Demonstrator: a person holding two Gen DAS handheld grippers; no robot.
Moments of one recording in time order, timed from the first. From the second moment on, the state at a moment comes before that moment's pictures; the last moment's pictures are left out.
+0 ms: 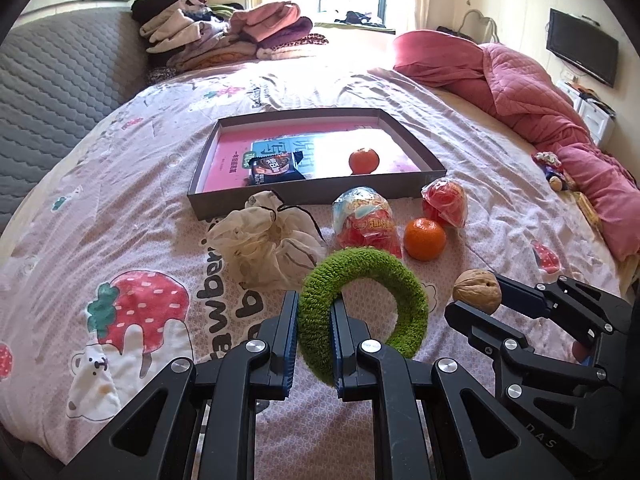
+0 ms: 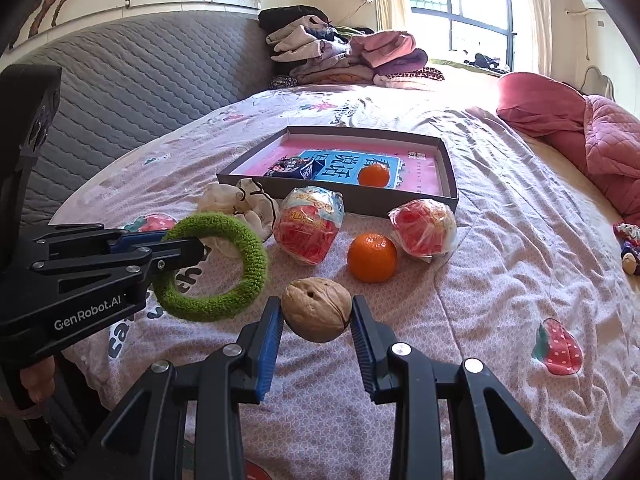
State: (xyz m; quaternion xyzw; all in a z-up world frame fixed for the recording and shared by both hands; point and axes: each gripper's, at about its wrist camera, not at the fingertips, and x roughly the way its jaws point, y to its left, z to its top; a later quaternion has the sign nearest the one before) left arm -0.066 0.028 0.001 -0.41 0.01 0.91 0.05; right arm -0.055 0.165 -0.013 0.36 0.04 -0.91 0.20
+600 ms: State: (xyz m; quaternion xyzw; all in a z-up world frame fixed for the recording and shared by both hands) left arm -0.059 0.027 0.016 -0.39 0.01 0.92 0.04; right arm -0.055 0.165 0.007 0.34 0.03 -0.92 0.20
